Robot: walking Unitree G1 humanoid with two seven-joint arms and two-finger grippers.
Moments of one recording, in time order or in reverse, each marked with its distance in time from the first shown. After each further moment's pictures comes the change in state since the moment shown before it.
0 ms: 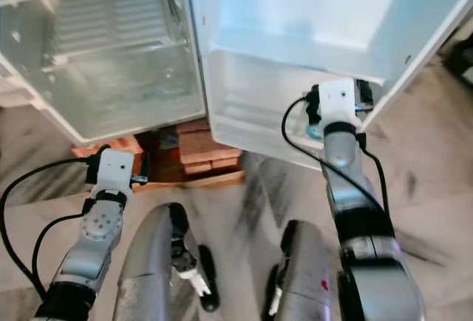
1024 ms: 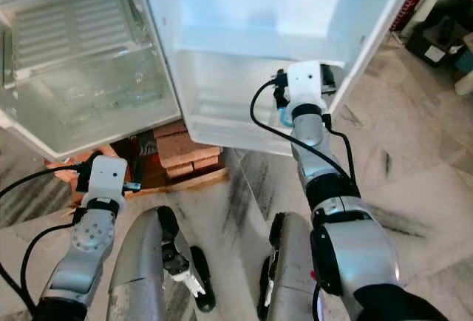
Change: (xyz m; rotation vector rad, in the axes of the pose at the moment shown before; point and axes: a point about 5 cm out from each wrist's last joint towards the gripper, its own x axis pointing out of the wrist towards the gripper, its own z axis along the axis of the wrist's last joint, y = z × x) left arm -0.013 0.008 -0.002 0.008 0.009 0.023; right arm 0.015 0.039 0.022 0.075 -0.069 0.097
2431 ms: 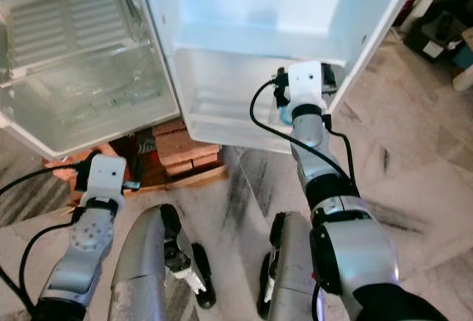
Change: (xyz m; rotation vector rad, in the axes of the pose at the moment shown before) left arm 0.000 0.002 0.002 0.002 -0.006 0.006; right arm 0.000 0.000 0.001 0.006 -0.028 -0.009
